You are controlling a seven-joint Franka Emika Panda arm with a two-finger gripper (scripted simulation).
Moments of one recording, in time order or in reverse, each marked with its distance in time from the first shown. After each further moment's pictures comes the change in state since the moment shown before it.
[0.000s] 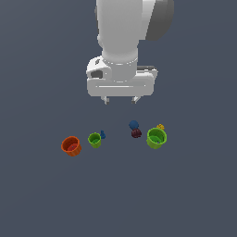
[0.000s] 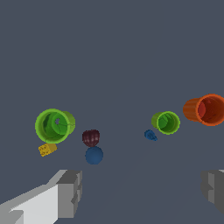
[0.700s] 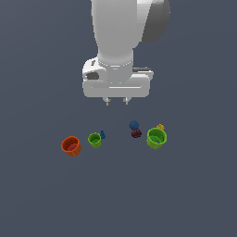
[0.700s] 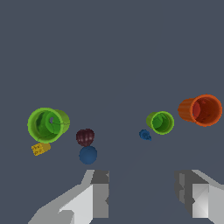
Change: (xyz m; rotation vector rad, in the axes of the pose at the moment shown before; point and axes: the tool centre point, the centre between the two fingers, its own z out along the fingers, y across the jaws) arm 0.001 0.013 0.003 -0.014 -0.009 -0.010
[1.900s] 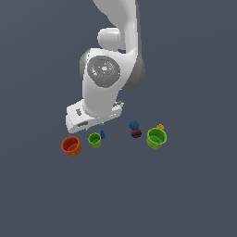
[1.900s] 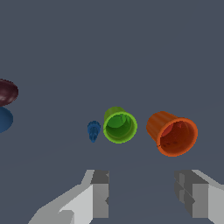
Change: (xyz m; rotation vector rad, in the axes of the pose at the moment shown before) arm 0.028 0.094 0.102 -0.211 -0.227 -0.489
